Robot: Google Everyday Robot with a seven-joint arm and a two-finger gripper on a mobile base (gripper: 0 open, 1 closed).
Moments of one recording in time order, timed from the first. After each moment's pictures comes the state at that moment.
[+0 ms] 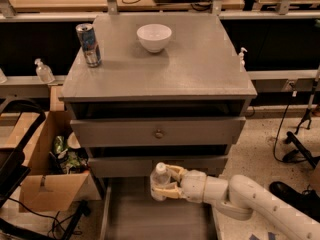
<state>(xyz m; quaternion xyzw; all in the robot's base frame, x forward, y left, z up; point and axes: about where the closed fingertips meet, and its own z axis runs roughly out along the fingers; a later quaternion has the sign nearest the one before) 0.497 -0.017 0.561 -0.43 0.61 0.37 0.55</state>
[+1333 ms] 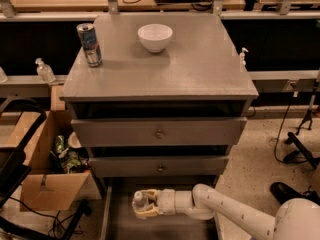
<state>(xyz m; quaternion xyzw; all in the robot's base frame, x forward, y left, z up) 0.502 0.069 0.342 -0.52 0.57 0.42 0.47</state>
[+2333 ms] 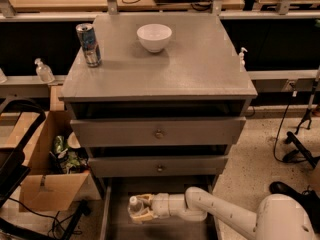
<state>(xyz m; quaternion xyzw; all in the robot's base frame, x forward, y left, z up) 0.501 0.091 0.296 -0.53 0.58 0.43 0.45</state>
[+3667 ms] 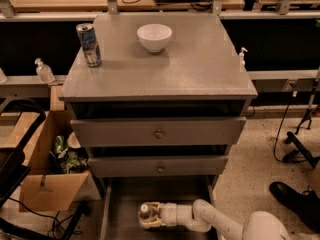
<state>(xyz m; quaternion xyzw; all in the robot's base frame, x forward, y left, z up) 0.503 0.057 0.204 -0.51 0.57 0.43 0.49</state>
